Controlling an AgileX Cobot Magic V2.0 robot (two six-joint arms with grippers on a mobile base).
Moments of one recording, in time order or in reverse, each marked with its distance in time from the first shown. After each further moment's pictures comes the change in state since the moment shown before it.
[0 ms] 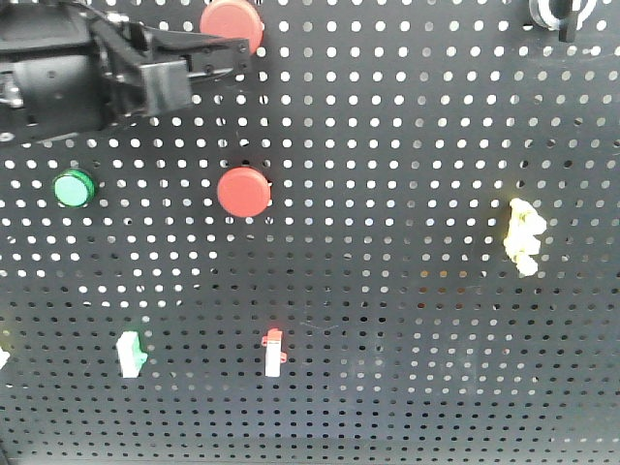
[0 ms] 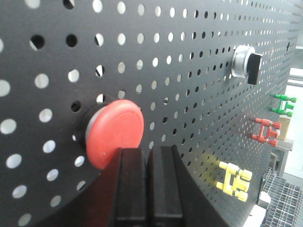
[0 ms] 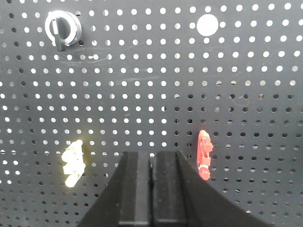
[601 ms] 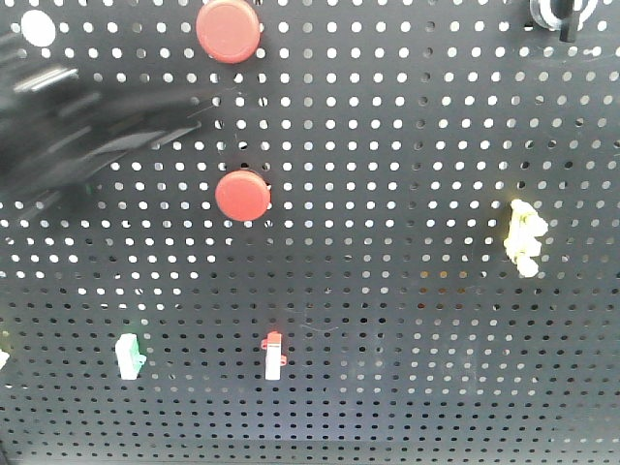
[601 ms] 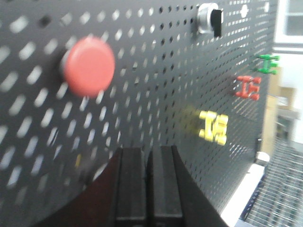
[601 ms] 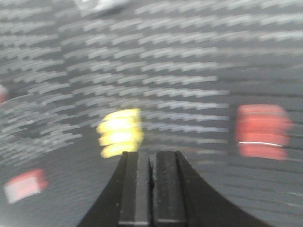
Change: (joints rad) left arm 0.005 -0.302 0.317 0.072 0.007 0.047; right arm 0.000 0.063 0.000 0.480 0.142 -0.359
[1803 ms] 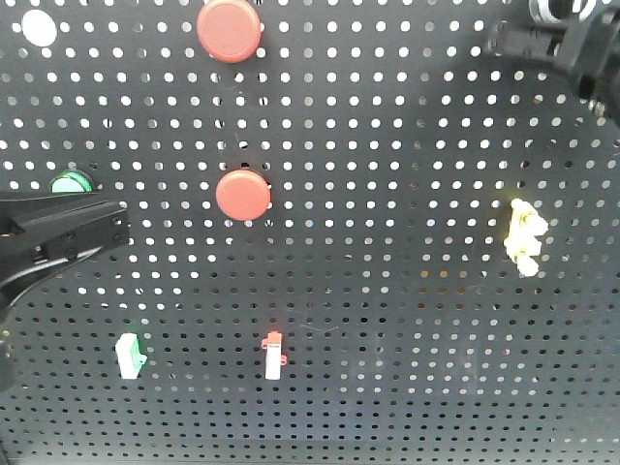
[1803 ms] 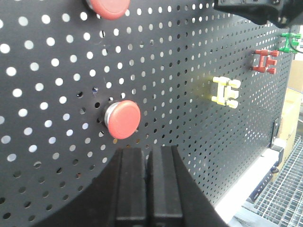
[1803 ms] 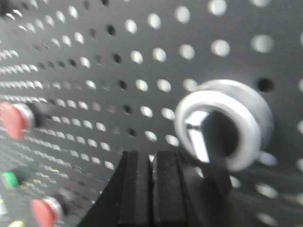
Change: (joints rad) left arm 0.000 -0.129 0.195 0.012 -0.081 0.003; right arm 0.117 0.632 -0.429 0.492 -0.100 -0.388
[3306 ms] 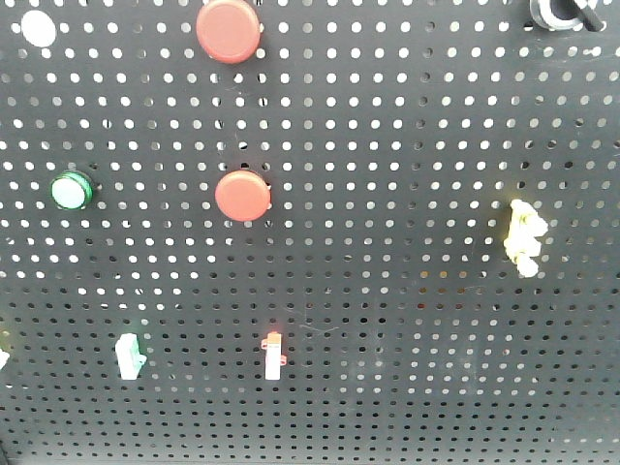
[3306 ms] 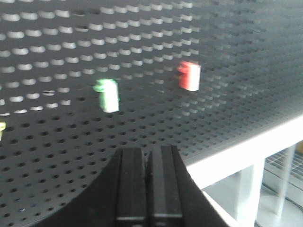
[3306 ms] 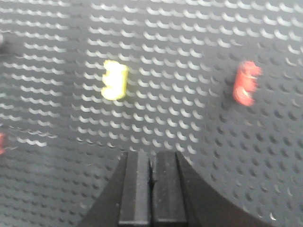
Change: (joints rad) left arm 0.000 -0.647 0.767 0.359 -0.283 -0.318; right arm -0.004 -1.152 1.125 -0.574 -0.410 0.197
